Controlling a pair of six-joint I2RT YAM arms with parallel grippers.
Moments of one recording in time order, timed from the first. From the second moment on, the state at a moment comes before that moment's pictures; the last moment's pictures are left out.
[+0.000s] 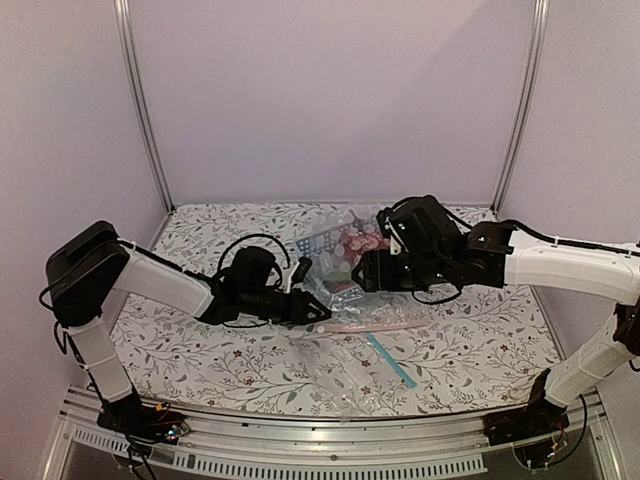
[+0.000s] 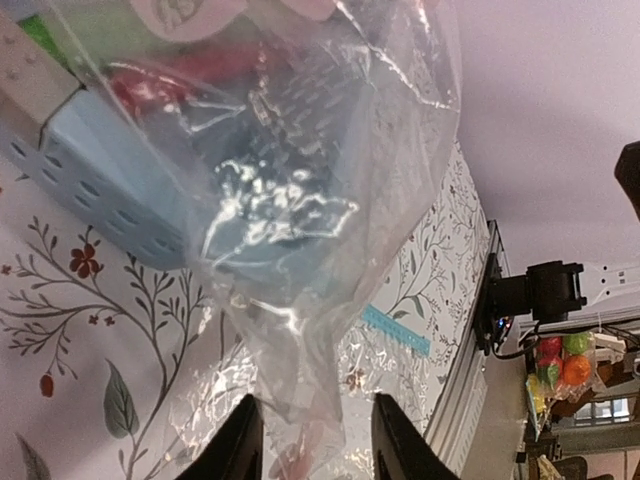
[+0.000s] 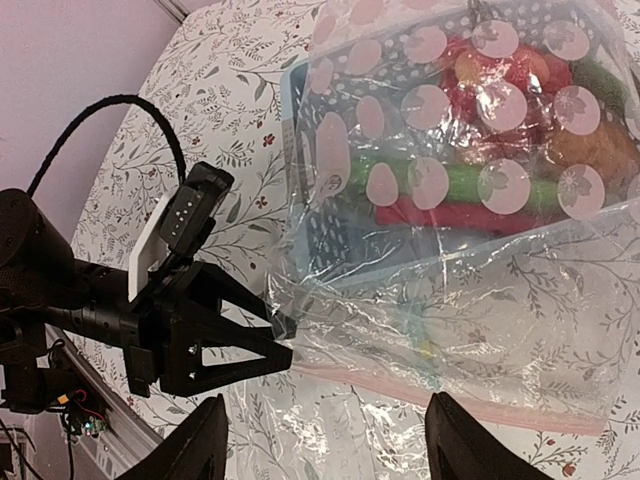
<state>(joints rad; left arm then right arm) -0.80 1.79 0.79 0.42 0.48 -0.72 0.98 1.47 1.18 -0.46 0.16 0.71</state>
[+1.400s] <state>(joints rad) -0.80 1.49 1.06 -0.09 0.55 -0.94 1.25 1.52 1.29 -0.52 0.42 0.10</state>
